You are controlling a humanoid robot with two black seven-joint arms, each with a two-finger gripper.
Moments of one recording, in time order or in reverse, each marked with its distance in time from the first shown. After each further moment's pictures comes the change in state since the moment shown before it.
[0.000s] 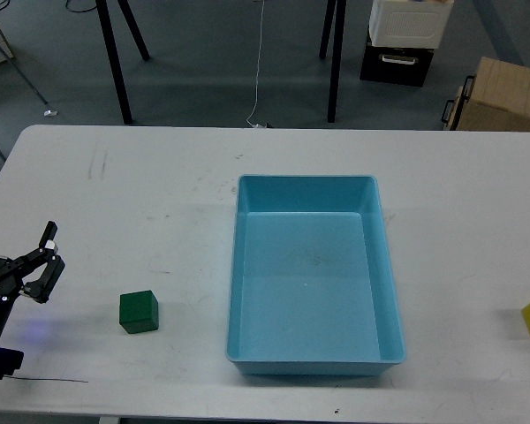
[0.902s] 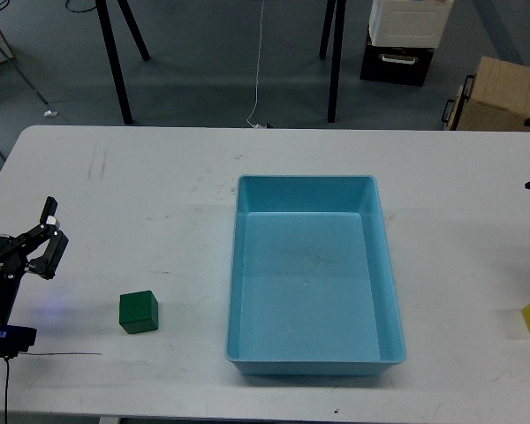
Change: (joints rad) left arm -0.069 -0.038 0.014 -0.001 0.002 0.000 -0.055; right arm 0.967 -0.881 -0.912 -0.153 -0.748 -0.019 -0.267
